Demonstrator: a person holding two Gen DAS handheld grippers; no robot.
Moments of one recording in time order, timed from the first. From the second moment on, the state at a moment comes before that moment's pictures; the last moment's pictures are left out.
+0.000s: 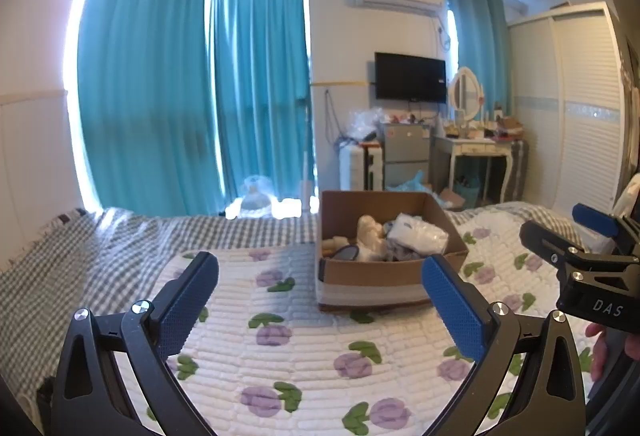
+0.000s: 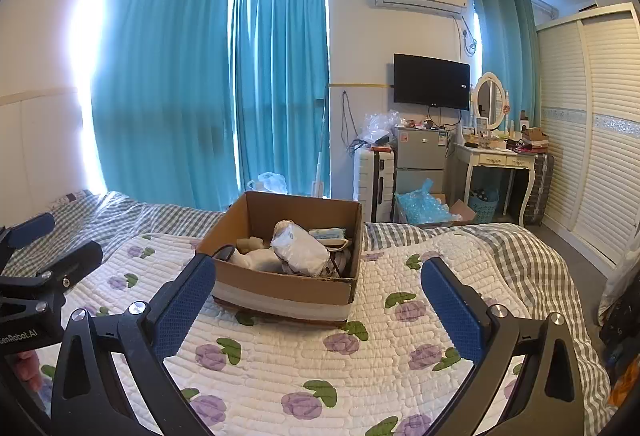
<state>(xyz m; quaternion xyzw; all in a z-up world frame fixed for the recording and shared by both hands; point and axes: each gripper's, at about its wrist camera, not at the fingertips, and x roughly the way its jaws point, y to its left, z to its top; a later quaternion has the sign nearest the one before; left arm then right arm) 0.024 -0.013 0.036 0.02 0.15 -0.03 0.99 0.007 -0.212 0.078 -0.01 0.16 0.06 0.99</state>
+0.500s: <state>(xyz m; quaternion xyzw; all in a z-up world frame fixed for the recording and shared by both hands) 0.022 -0.011 0.039 0.01 0.15 -0.04 0.99 0.007 -0.205 0.077 -0.01 0.17 0.06 0.98</state>
